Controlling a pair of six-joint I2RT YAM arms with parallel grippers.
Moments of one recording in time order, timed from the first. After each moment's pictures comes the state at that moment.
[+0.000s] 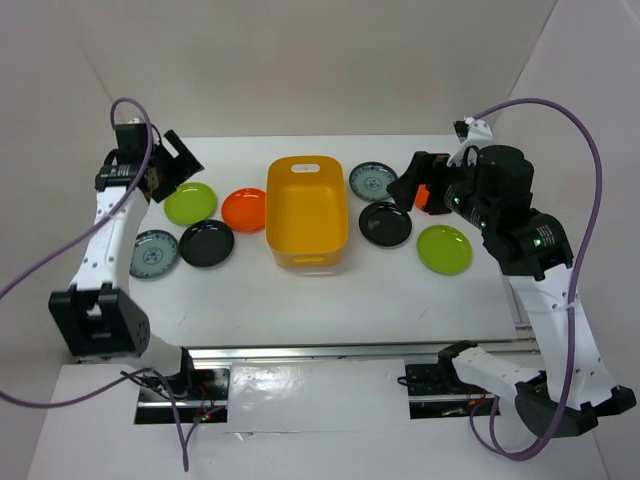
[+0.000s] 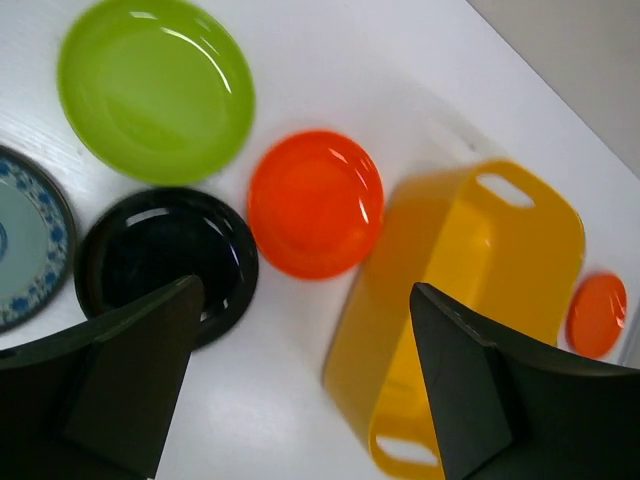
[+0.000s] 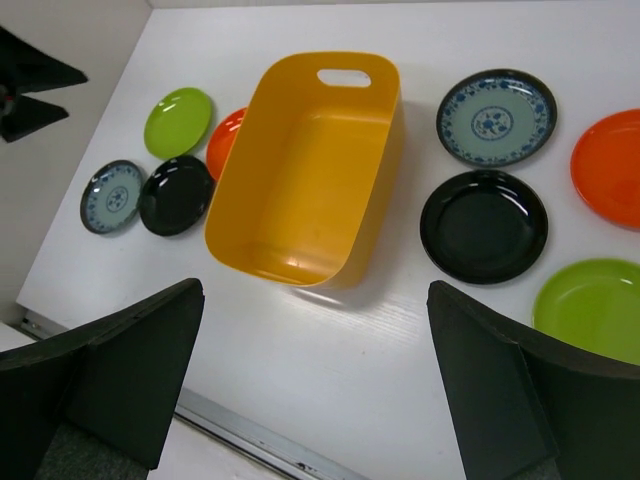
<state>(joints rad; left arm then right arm) 0.09 1.43 1.46 -0.70 0.04 -0.61 0.36 1.05 1.55 -0.83 -0.08 0.33</state>
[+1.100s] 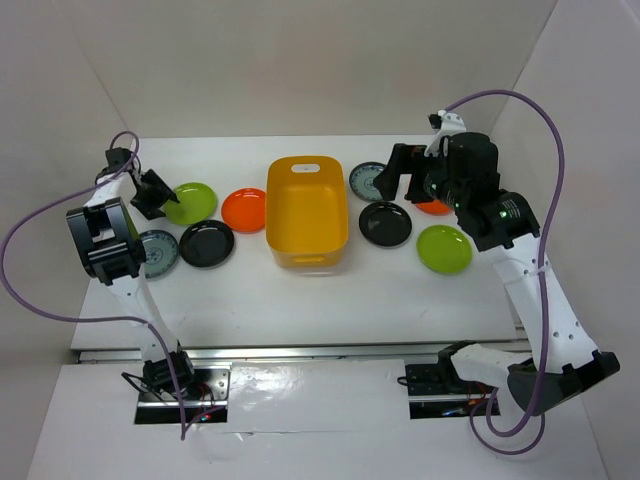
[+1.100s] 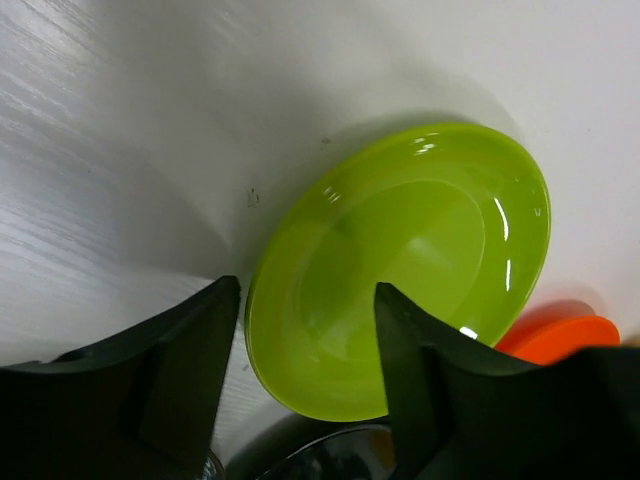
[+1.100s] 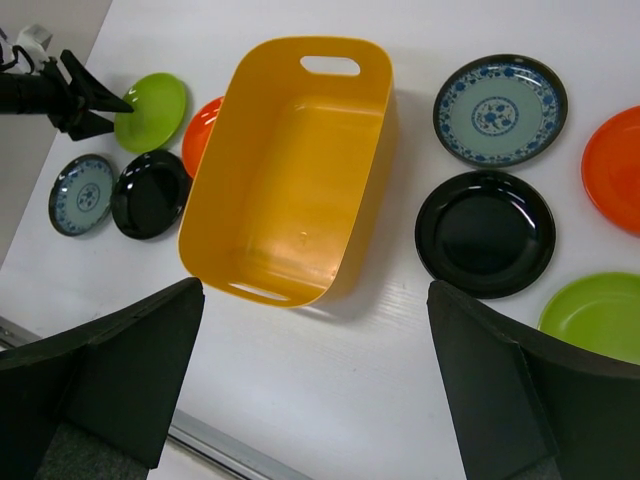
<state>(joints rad) 0.40 2.18 1.70 -0.56 0.22 -0.47 0.36 1.17 1.50 -0.73 -0.09 0.31</state>
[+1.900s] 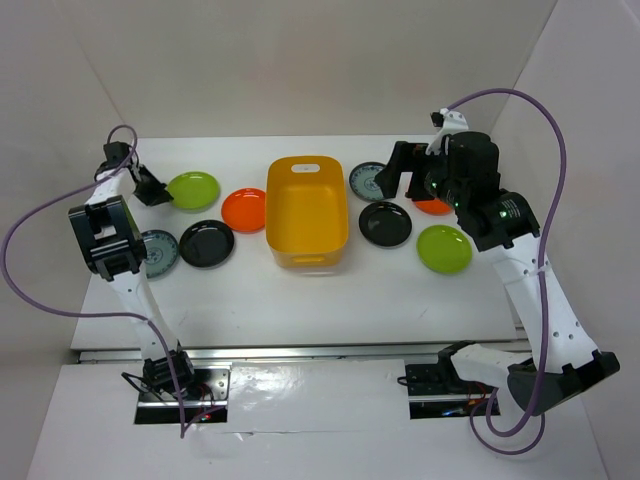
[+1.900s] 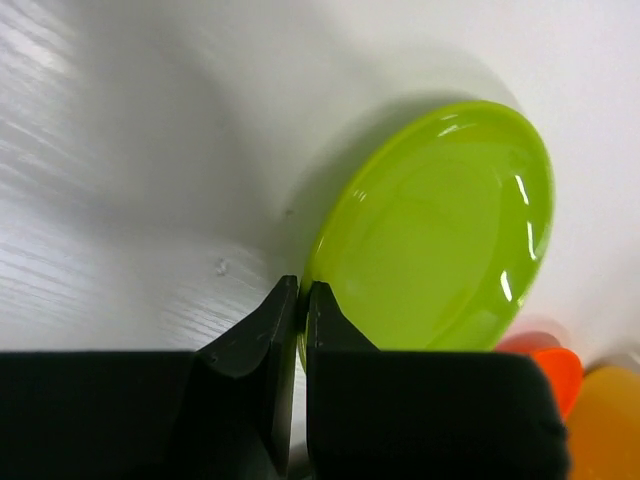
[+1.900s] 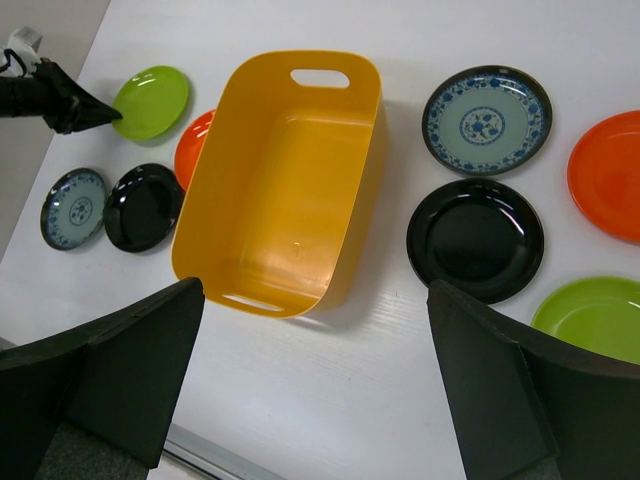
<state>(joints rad) 0.40 2.25 1.79 -0.54 0.22 -0.49 0.36 1.17 1.50 -0.71 -0.06 0.32</state>
